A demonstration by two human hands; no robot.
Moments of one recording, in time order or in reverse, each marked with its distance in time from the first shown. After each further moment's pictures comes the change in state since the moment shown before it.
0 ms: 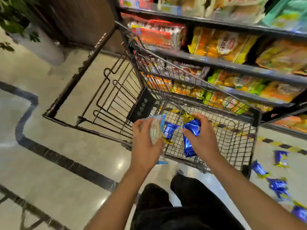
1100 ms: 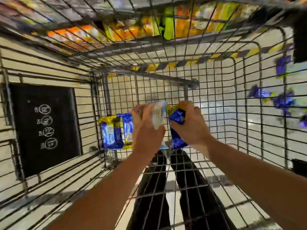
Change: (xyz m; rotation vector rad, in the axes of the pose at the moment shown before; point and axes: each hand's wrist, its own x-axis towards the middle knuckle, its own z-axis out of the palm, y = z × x) left_hand 0.159 -0.216 0.294 0.291 -0.542 -0.010; right_hand 0.146 0.283 0.106 -0.071 -0.024 0.518
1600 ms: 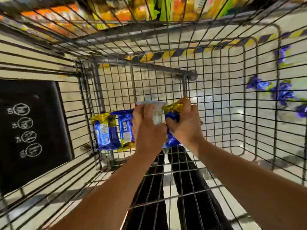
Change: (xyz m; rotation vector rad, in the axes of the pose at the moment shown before) left_hand 0.010 -0.030 0.031 -0.008 -0.005 -0.133; right_hand 0.014 0.014 0.054 -0.015 0.142 0.076
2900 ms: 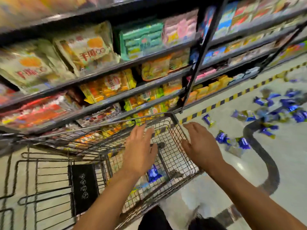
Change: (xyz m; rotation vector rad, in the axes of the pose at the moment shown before) left_hand -0.200 0.284 -0.221 0.556 -0.063 0.827; right_hand -0.251 -0.090 -0.352 -0.296 0.435 -0.296
